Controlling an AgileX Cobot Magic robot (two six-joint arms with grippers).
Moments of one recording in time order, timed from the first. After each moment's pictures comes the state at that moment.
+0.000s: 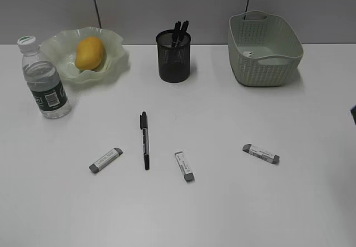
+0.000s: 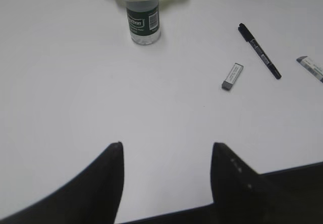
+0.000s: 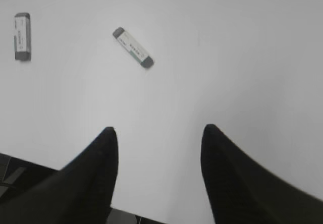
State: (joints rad) left arm -0.12 0.08 -0.56 -0.07 1.14 0.06; right arm 0.32 1.04 -0.82 0.01 0.89 0.01
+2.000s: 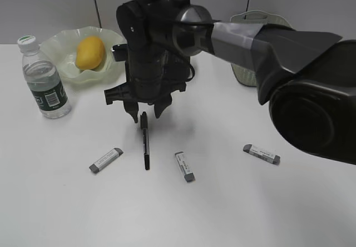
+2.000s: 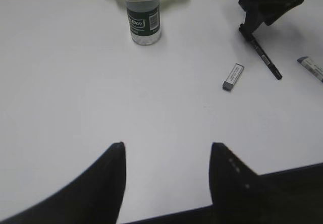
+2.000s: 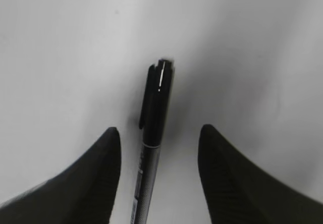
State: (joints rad) left arm -0.12 0.08 -0.56 -0.07 1.14 0.06; right arm 0.77 2.54 -2.24 -0.02 1.14 0.45
